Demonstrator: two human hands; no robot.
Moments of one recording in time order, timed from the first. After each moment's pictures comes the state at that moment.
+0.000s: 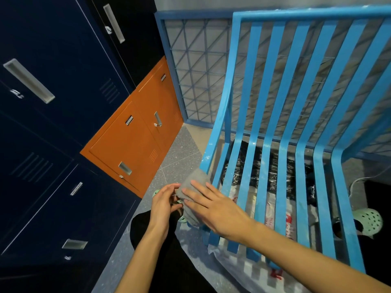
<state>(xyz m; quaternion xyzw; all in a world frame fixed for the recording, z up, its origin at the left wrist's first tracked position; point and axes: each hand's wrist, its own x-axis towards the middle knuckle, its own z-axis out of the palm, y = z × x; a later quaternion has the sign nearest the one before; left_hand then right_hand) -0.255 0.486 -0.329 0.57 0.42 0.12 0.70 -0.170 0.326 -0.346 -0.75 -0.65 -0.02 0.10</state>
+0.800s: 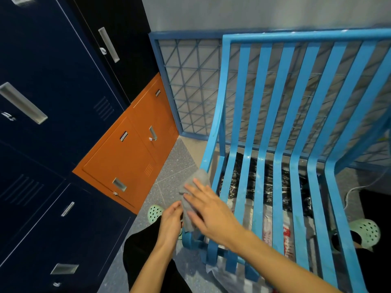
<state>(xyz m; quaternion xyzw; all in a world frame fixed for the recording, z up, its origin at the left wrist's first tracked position) -0.234 0.465 -0.322 0.64 0.38 0.05 0.67 -0.153 0.347 -0.331 -0.82 -0.50 0.05 0.28</state>
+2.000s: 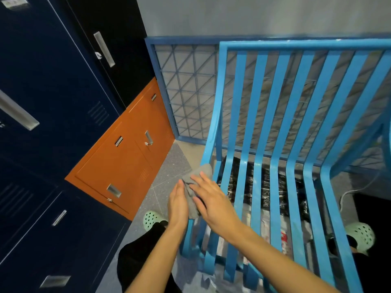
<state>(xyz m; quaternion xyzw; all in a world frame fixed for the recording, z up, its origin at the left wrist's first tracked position) -0.166 0.464 -0.313 0.62 0.41 0.12 0.66 -0.121 0.357 -0.336 -0.83 -0.41 0.03 0.37</state>
